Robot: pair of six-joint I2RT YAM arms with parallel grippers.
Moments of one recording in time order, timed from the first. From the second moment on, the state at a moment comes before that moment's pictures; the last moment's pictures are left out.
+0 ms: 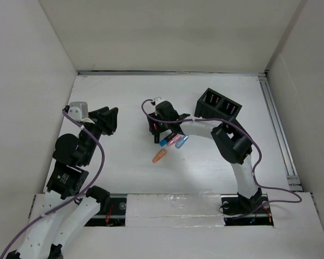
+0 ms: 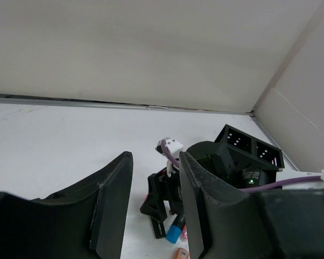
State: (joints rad) left arm -0.44 0.53 0.86 -0.19 -0.15 -0.29; right arm 0.76 2.11 1.43 -0.03 -0.01 0.30
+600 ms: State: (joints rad) left arm -0.44 0.53 0.86 -0.19 -0.14 -0.29; right arm 0.84 2.19 1.57 -0.17 0.20 0.24
